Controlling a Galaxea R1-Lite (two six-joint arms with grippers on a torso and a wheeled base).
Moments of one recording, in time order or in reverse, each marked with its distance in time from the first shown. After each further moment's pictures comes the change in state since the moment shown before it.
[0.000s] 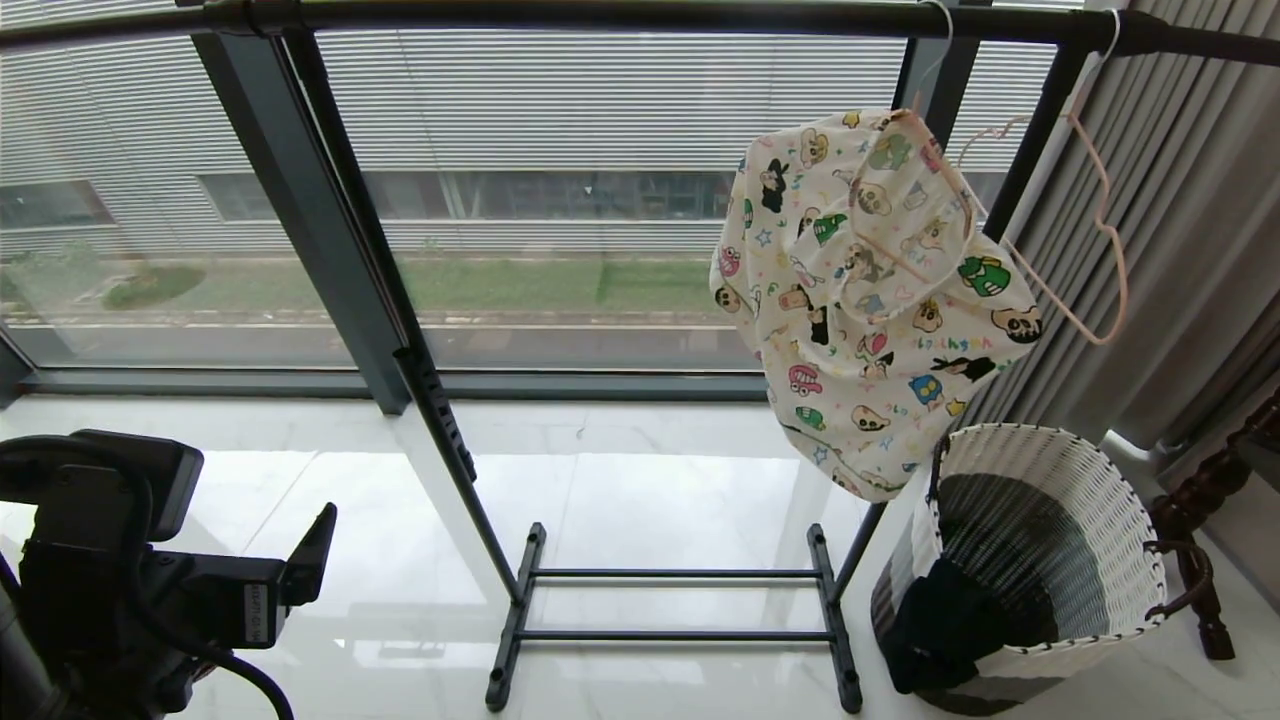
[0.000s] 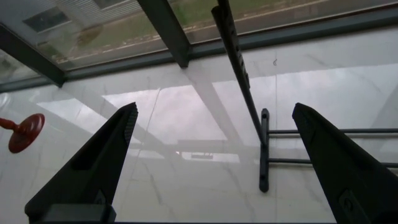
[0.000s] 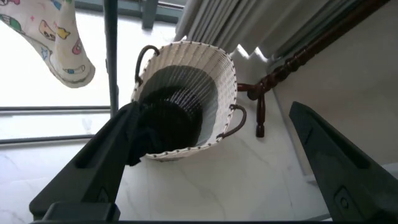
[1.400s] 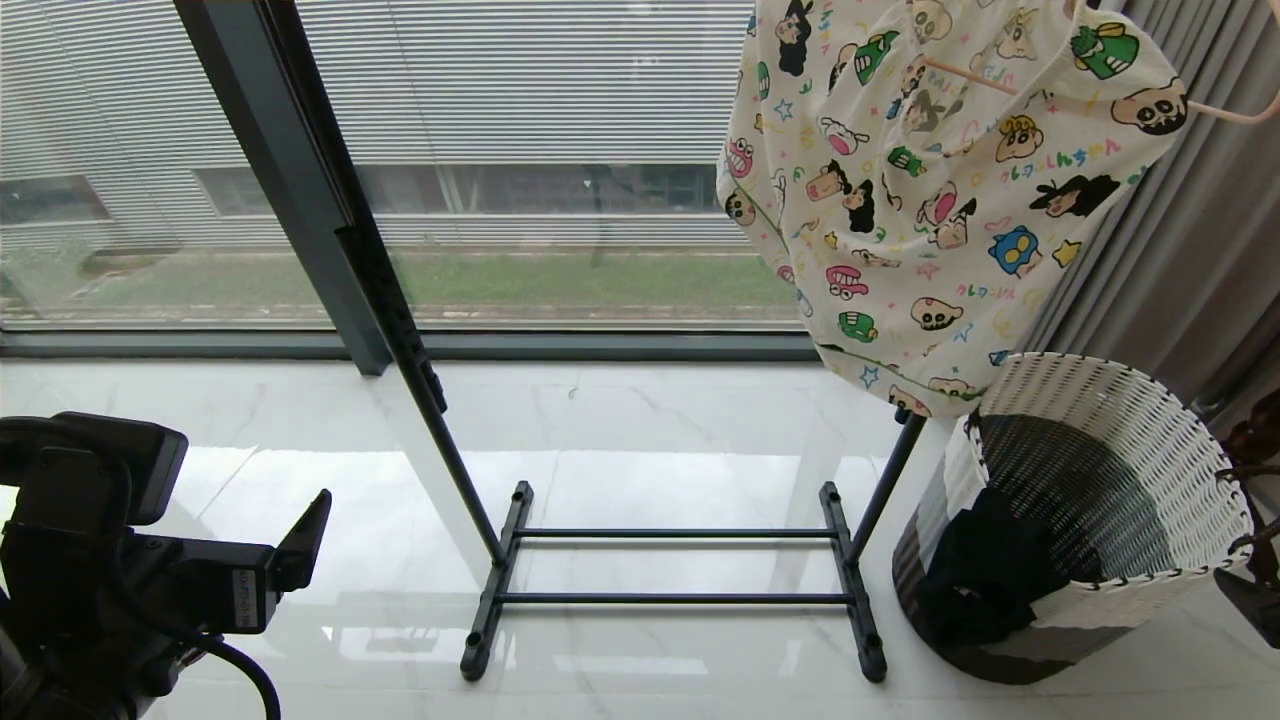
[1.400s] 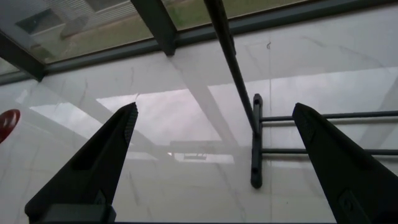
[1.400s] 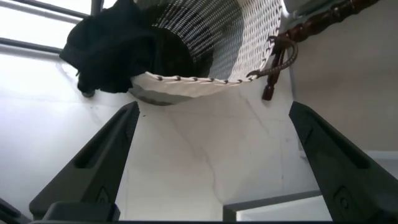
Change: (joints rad) left arm 0.060 -0.015 -0.017 0.000 -0.091 0.019; right arm -0.002 -0.020 0.220 -0.008 -0.007 -0.143
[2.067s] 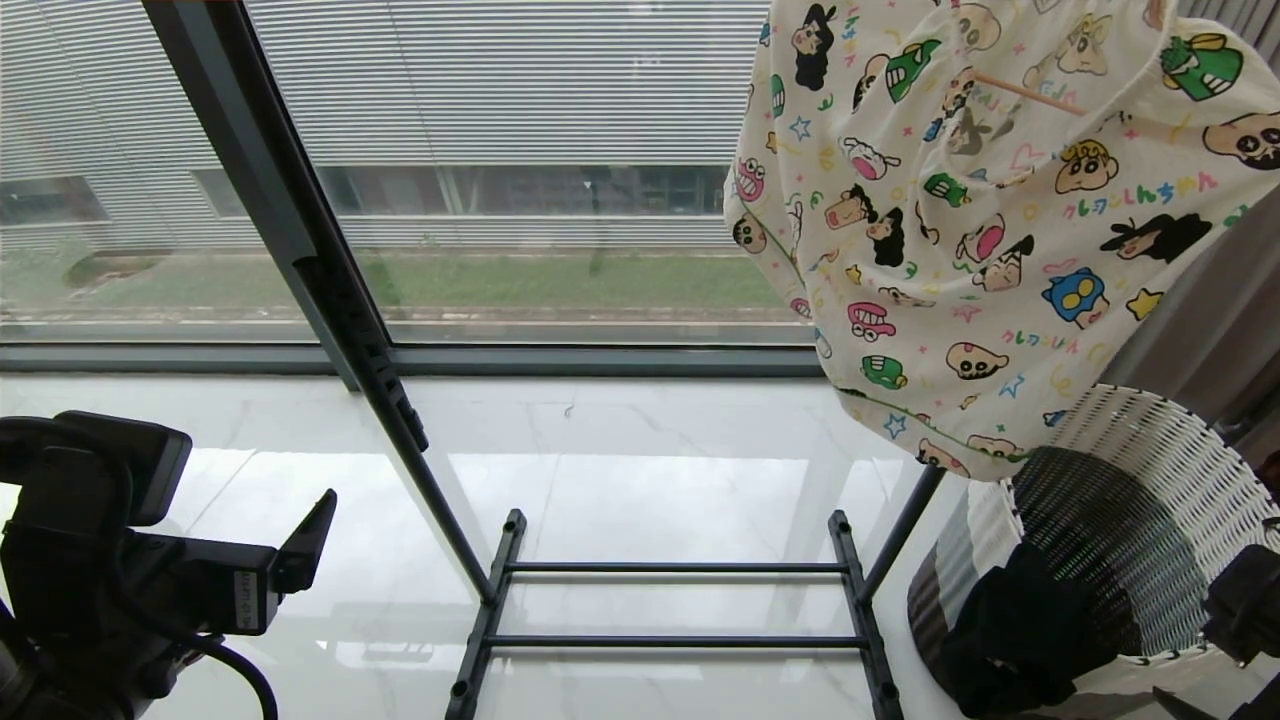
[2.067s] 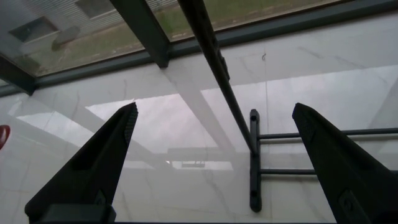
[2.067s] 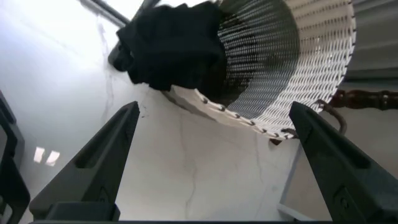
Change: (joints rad) left arm -0.001 -0.006 -0.001 0.000 -0.022 0.020; right arm 0.066 0.030 0.158 -0.005 0.190 -0.276
